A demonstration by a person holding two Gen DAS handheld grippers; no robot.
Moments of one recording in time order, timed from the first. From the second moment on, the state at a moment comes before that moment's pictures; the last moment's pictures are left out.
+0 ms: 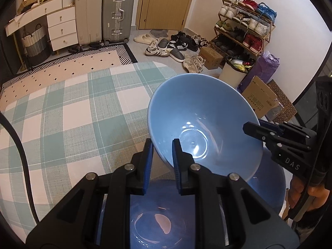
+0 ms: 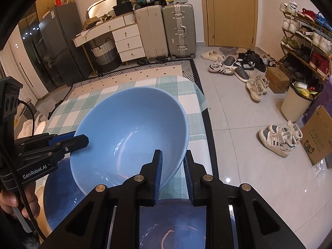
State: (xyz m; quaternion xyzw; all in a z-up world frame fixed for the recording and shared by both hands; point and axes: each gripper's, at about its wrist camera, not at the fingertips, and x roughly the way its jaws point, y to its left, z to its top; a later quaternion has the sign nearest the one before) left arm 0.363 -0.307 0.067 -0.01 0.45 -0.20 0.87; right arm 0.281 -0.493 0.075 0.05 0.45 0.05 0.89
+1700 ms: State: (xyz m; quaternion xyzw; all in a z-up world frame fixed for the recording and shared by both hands) left arm 0.179 -0.240 0.184 -0.02 0.38 -0.17 0.91; right arm 0.163 -0.427 0.169 0.03 0.38 0.09 0.92
